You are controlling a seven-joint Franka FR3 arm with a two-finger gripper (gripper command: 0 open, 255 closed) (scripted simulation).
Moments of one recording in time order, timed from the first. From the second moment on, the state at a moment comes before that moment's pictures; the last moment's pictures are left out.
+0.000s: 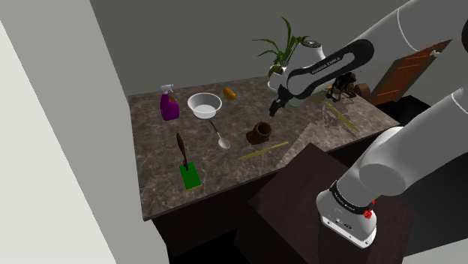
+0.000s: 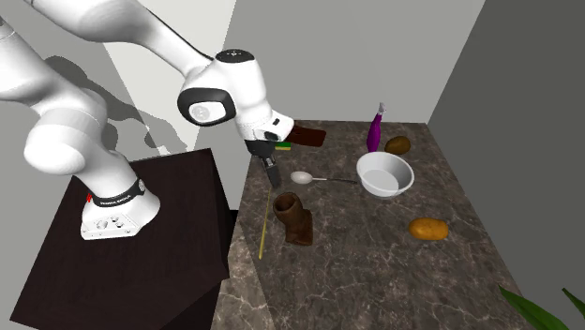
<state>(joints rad) -0.01 -0.19 -0.27 -2.67 -0.14 2.63 -0.24</state>
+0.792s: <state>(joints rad) -0.08 0.30 -0.20 -2.51 0.19 2.95 -0.61</state>
